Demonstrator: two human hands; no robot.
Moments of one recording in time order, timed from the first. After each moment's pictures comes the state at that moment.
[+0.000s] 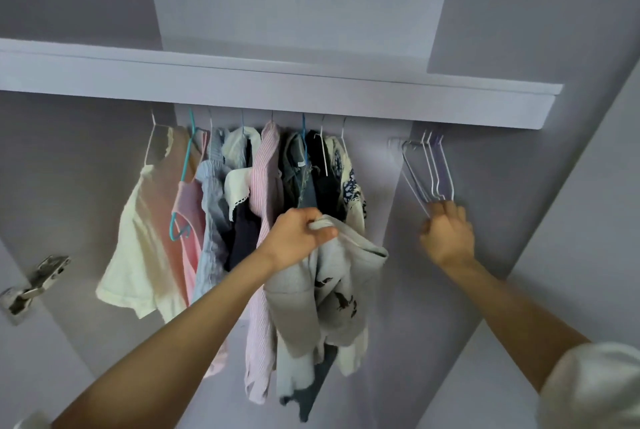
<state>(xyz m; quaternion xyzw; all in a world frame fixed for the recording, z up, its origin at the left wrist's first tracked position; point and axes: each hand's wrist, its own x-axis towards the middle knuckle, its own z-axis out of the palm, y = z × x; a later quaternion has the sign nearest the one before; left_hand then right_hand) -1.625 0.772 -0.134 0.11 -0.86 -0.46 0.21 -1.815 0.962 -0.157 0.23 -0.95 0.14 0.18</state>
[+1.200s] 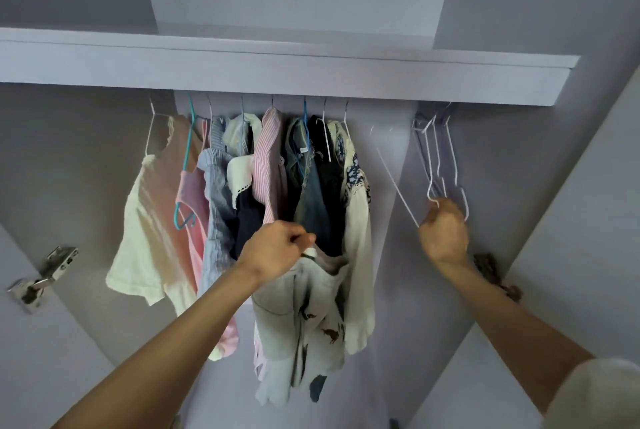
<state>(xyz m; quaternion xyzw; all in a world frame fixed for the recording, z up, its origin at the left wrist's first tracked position) -1.595 0.764 -0.153 0.19 -0.91 -0.33 0.16 -1.797 0.948 -0.179 0.16 -0.87 0.41 0.20</state>
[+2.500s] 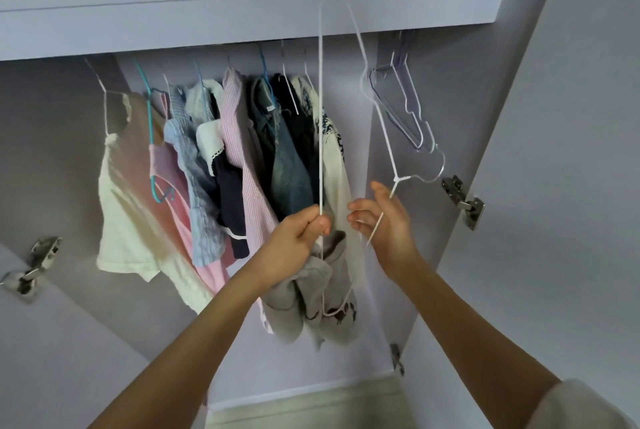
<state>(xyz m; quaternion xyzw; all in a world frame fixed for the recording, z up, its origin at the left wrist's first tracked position) -1.557 0.833 -0.175 0.00 -0.86 -0.49 0.15 -1.657 0.967 -0.203 0.13 -0.50 0.84 -0.19</state>
